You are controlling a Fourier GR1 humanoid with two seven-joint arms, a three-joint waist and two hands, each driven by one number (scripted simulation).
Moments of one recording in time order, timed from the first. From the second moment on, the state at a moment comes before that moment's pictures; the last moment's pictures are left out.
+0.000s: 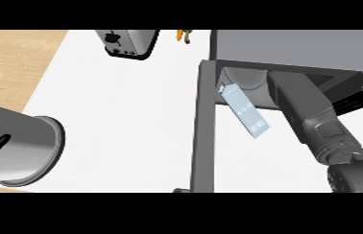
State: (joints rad) left arm 0.16 0.12 0.59 -2.02 0.79 -0.84 0.40; right arm -1.13 -0.23 -0.27 -0.06 0.15 -0.45 -0.64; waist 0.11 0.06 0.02
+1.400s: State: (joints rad) left arm 0.13 0.00 0.27 -1.87 0.35 -1.00 0.22; right arm -0.67 -0.03 -0.27 -0.25 0.04 0.07 -0.88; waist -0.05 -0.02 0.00
